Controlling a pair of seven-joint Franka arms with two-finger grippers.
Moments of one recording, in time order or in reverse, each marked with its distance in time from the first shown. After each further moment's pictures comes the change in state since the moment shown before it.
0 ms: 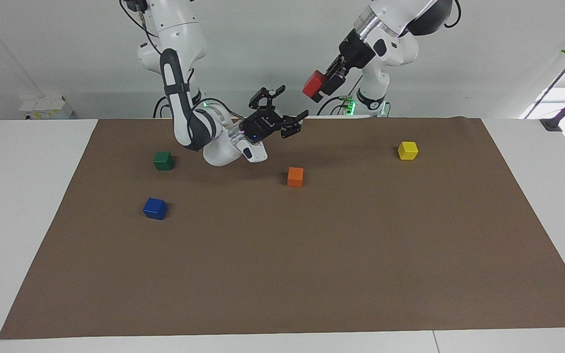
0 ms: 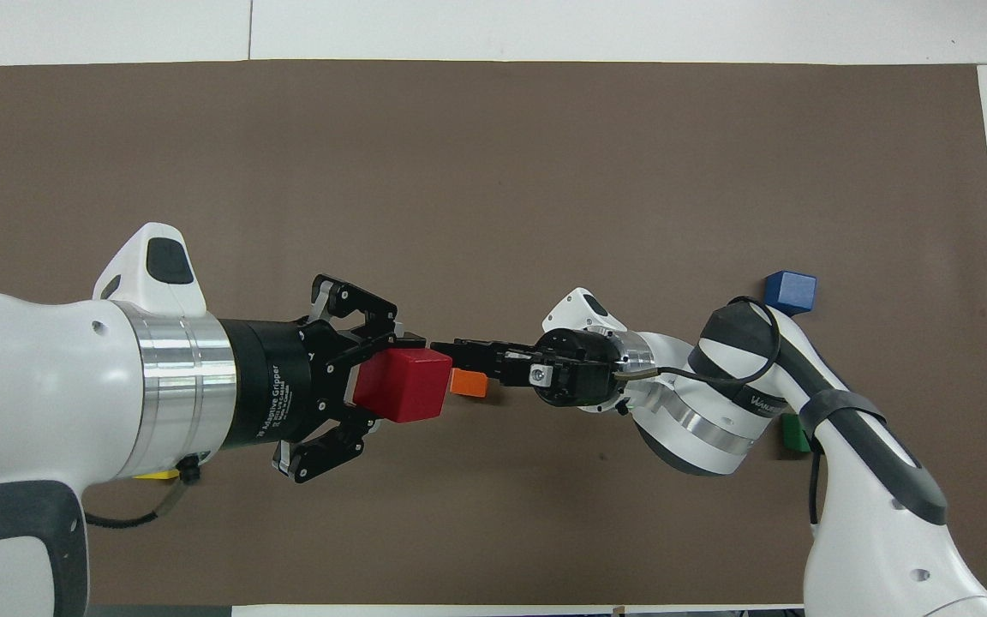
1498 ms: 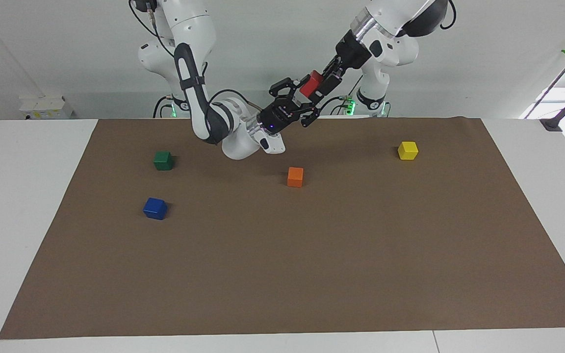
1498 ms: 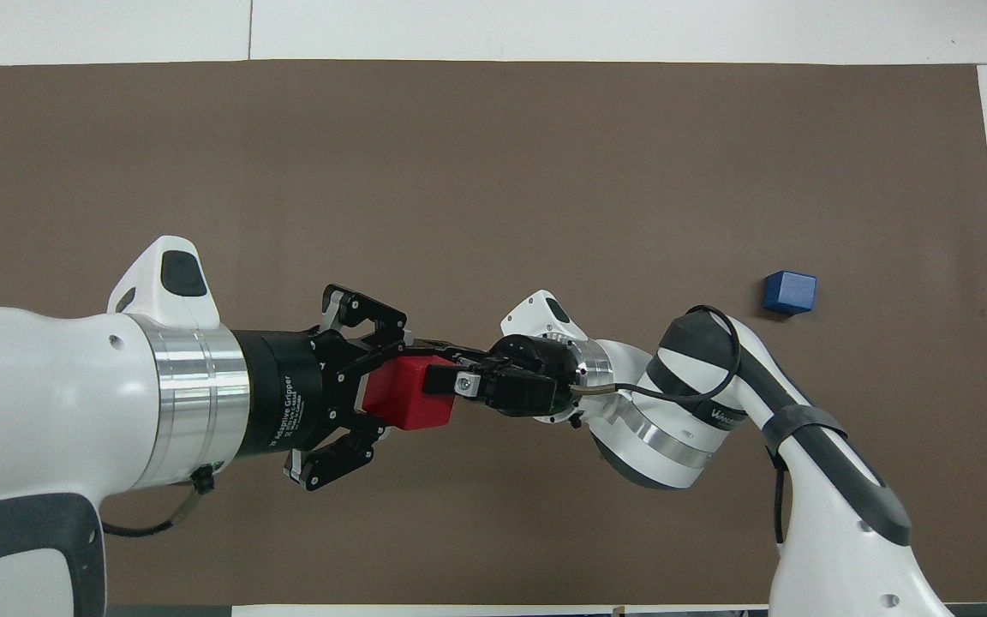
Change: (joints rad) left arm -0.021 -0.014 0.006 -0.028 -0.016 0.022 -0.002; right arm 0.094 0.002 -0.001 0.052 0.115 0.033 -0.085
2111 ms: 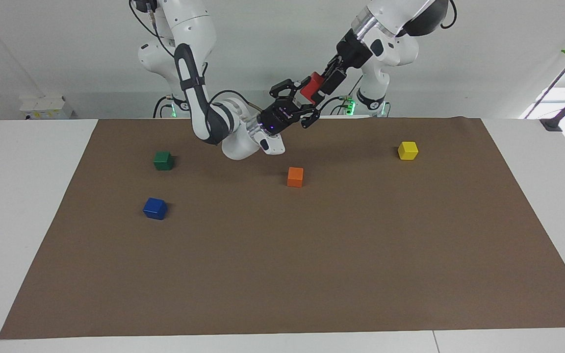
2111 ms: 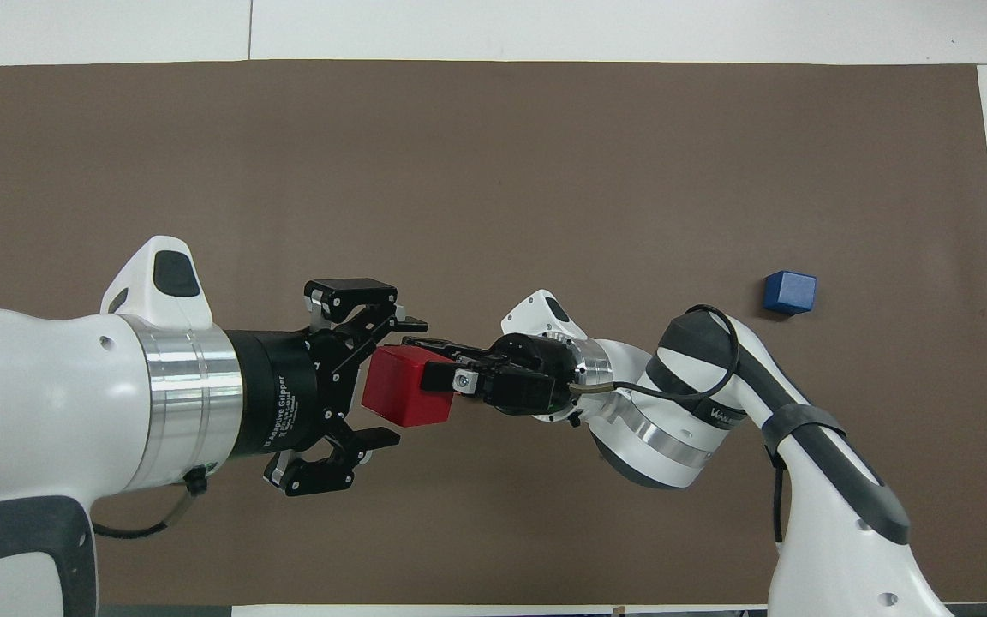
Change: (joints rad) left arm 0.000 -0.008 0.012 0.000 0.000 -0.001 0.000; right arm 0.000 0.003 0.000 0.003 0.000 0.011 0.001
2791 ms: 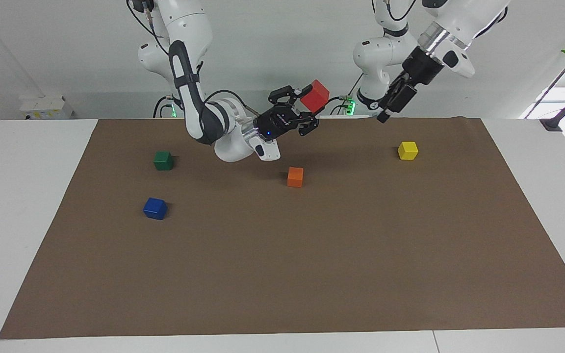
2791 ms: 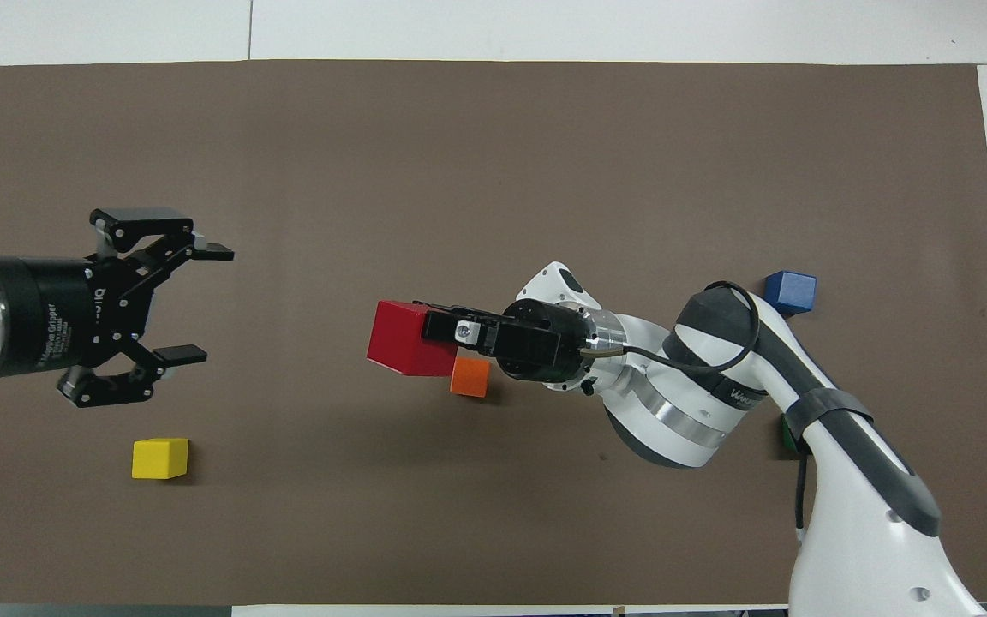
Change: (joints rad) left arm 0.199 0.024 0.098 -0.021 0.206 -0.021 0.420; right arm -0.055 -0.005 -0.006 0.073 -0.067 0.160 0.113
